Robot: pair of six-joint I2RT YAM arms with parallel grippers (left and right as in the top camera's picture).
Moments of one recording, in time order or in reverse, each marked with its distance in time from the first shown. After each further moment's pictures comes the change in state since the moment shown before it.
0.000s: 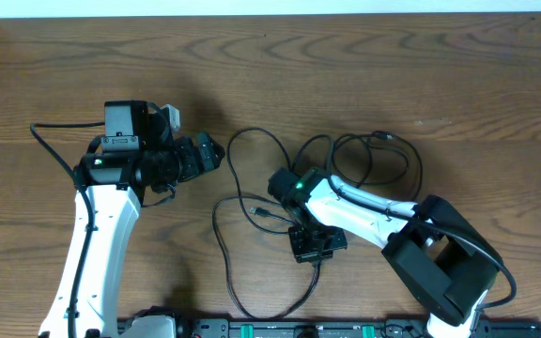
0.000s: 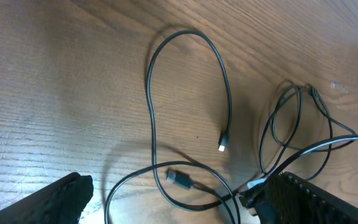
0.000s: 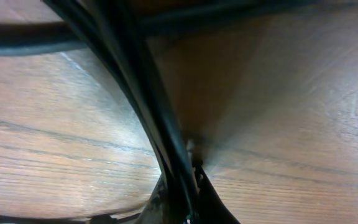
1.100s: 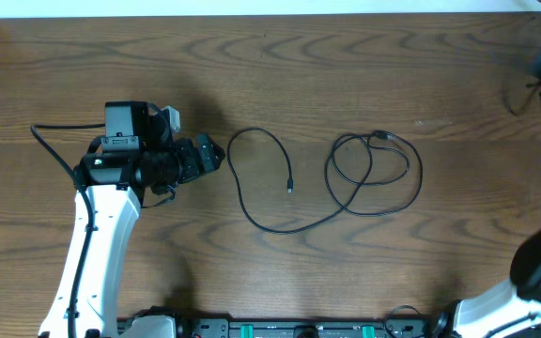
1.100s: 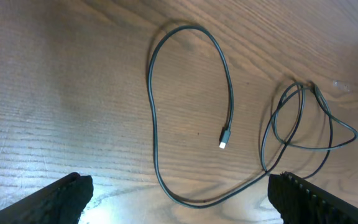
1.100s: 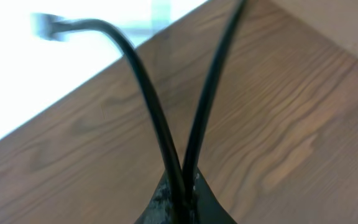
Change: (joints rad) left arm 0.000 0.000 0.000 -0.014 0.000 -0.003; right arm -1.228 -0.111 0.403 0.606 0.343 -0.386
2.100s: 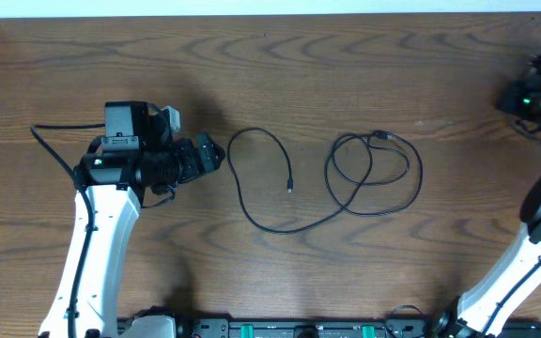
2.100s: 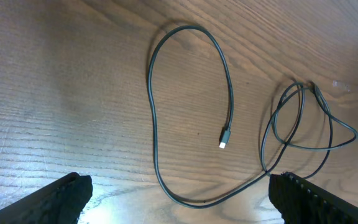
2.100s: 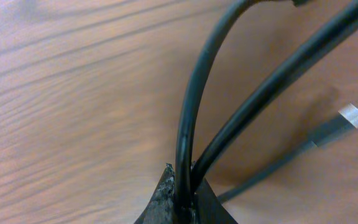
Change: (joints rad) left arm 0.000 0.000 0.000 0.000 -0.001 0.000; right arm -0.051 0.384 0.000 0.132 -0.399 -0.277
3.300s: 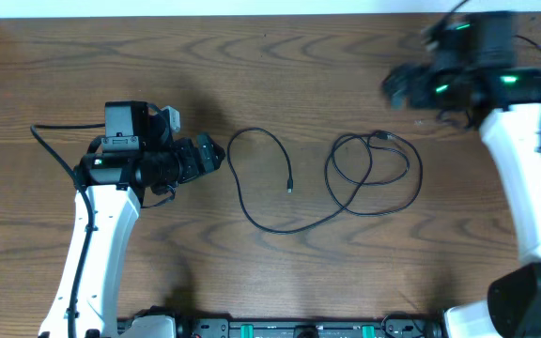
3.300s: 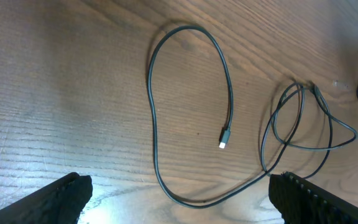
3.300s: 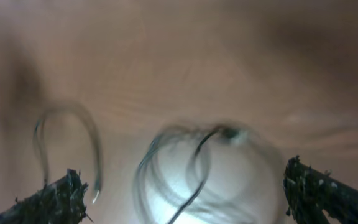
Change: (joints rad) left arm 0.000 0.000 0.000 0.000 0.000 0.000; right arm 0.555 -0.545 0.006 -0.642 0.043 0.163
